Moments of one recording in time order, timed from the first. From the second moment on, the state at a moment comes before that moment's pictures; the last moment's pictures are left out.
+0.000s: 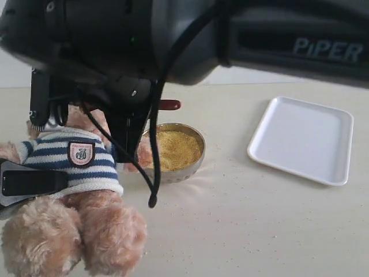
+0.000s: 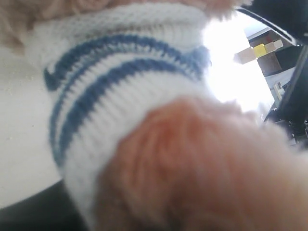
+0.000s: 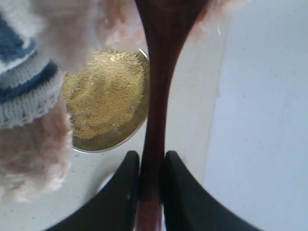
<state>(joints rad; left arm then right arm) 0.28 1.38 -0.38 -1.45 1.18 1.48 1.14 1.98 -1.81 -0.72 1.22 -0.29</state>
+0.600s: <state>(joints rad) 0.28 1.38 -0.38 -1.48 1.18 1.50 1.21 2.01 -1.73 -1.00 1.22 -0.10</state>
